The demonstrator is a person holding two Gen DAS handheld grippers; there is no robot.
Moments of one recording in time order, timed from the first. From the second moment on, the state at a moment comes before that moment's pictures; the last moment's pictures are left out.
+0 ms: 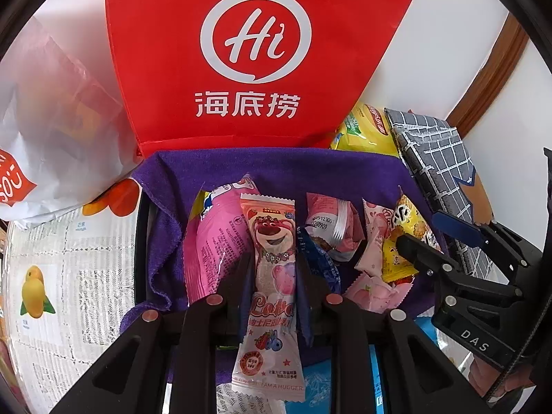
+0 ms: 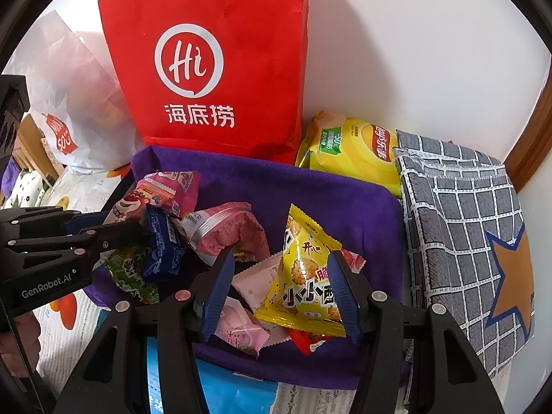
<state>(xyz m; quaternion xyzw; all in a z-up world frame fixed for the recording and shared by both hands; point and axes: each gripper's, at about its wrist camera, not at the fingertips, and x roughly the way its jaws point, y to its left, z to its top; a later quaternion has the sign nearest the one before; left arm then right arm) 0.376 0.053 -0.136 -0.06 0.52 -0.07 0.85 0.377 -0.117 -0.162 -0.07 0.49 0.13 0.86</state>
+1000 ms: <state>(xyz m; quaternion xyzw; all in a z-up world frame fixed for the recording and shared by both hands) 0.356 0.054 -0.088 -0.05 0.49 -0.08 0.87 0.350 -0.121 -0.114 -0.05 0.45 0.11 0.88</state>
